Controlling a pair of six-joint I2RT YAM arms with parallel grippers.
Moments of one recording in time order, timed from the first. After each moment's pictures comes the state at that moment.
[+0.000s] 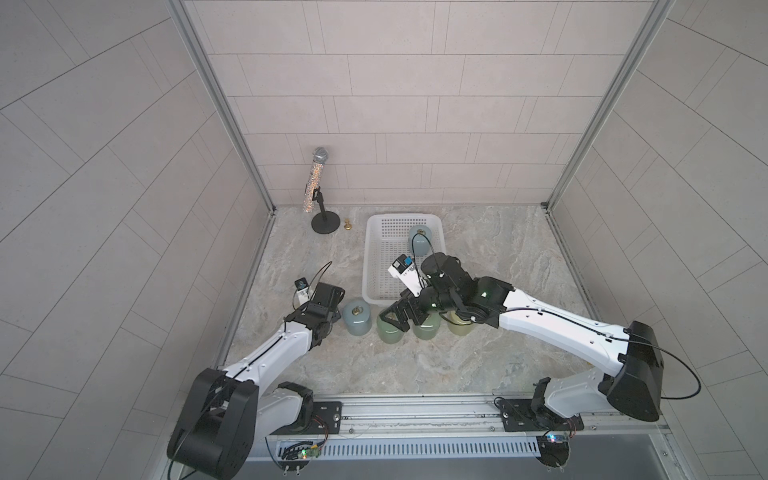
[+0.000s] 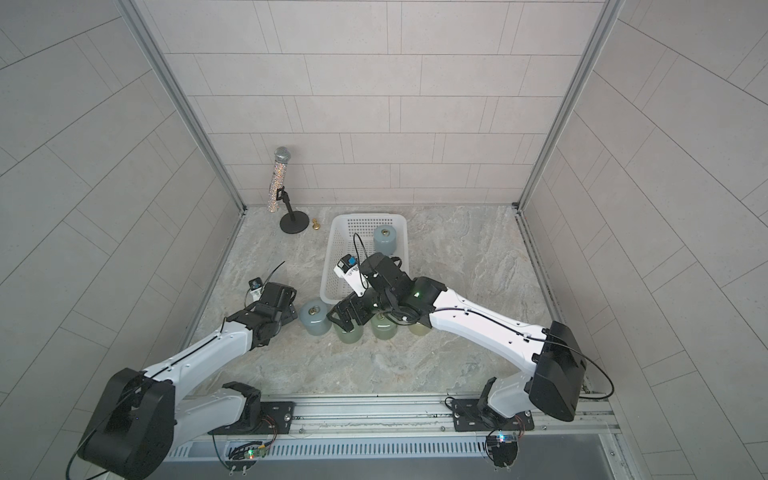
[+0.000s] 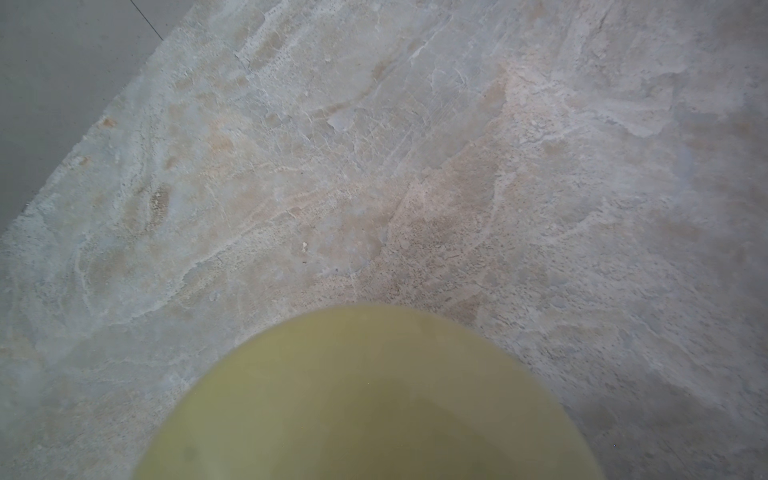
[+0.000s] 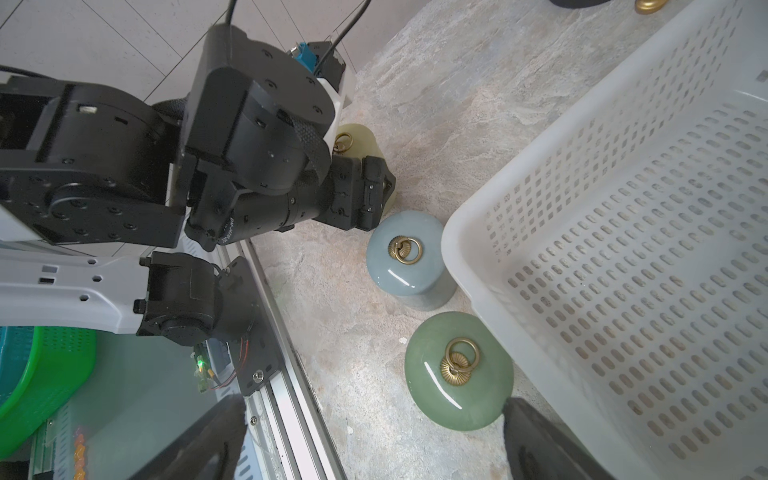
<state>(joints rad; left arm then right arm) -0.30 1.16 0.49 -0.39 -0.51 -0.69 0.92 1.41 1.20 -0.45 -0.28 0.30</state>
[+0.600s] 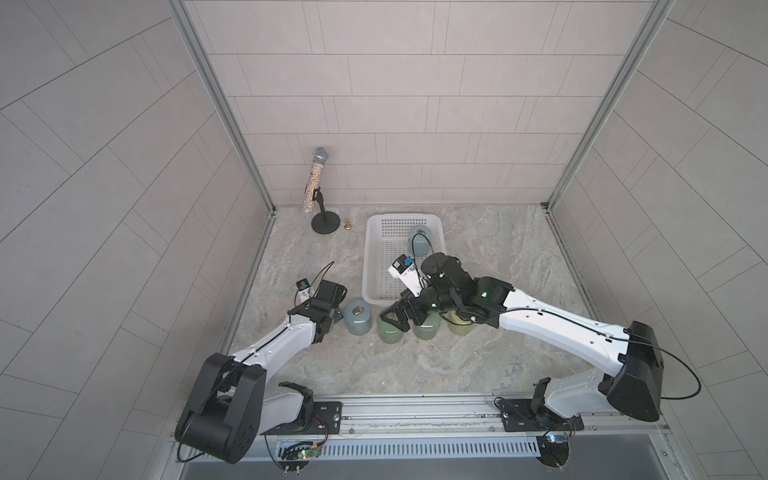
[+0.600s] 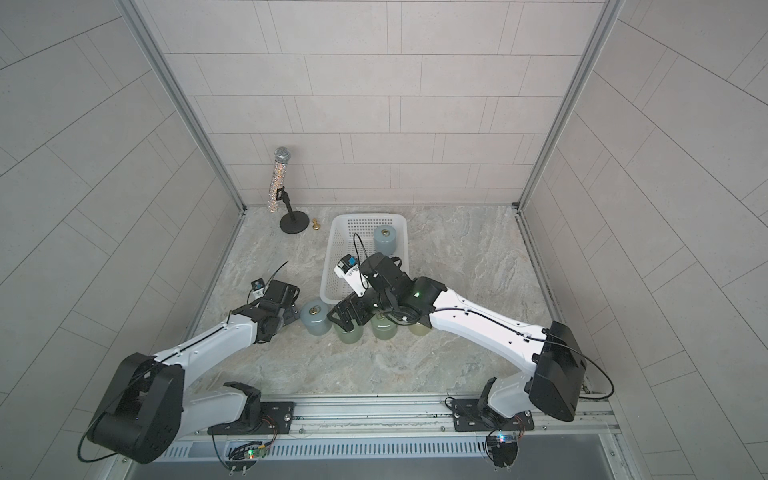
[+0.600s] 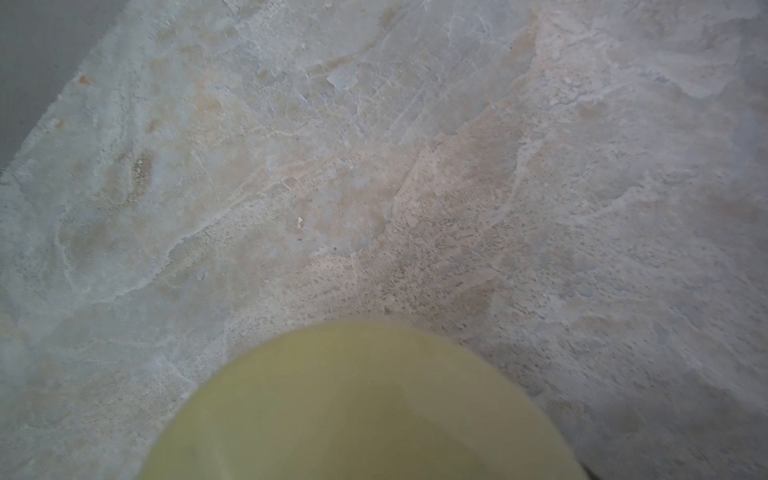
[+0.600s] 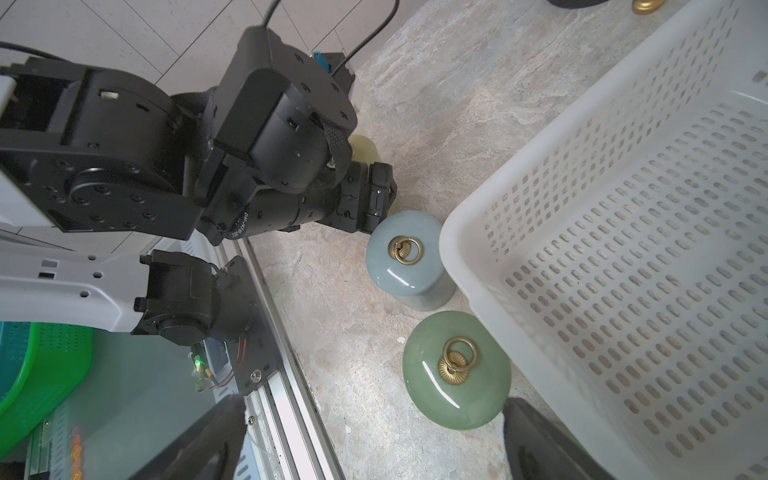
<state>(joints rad) -0.30 1.23 0.52 -0.45 -0.48 -0.74 0.92 1.41 1.20 -0.46 -0.27 0.30</state>
